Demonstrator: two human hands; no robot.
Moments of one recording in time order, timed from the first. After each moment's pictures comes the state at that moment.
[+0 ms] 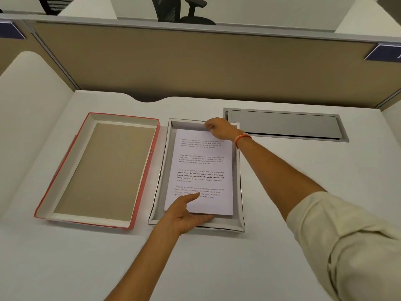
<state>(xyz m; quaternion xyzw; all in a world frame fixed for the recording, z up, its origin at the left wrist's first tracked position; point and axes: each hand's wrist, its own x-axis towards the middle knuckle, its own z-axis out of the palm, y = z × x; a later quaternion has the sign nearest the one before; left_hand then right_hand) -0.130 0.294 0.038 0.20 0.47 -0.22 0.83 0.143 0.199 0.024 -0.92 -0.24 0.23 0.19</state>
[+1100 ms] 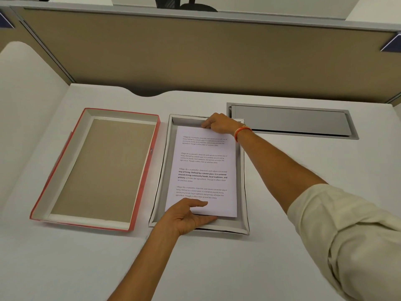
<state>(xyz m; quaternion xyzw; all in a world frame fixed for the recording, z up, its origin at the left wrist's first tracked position) -0.120 0.302 0.024 0.22 0.46 -0.27 0.82 0.158 0.213 0.022 -0.90 -0.24 0.30 0.21</state>
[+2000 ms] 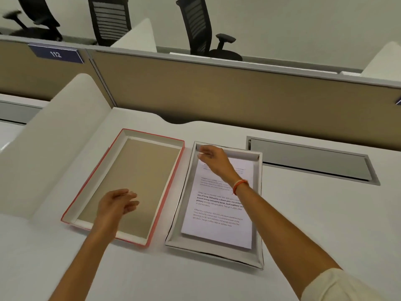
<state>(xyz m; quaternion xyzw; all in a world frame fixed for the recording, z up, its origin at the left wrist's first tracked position) -0.162 0.483 0.068 0.63 0.46 0.07 0.62 0.071 0.272 0.041 -0.79 -0.13 0.24 0.55</state>
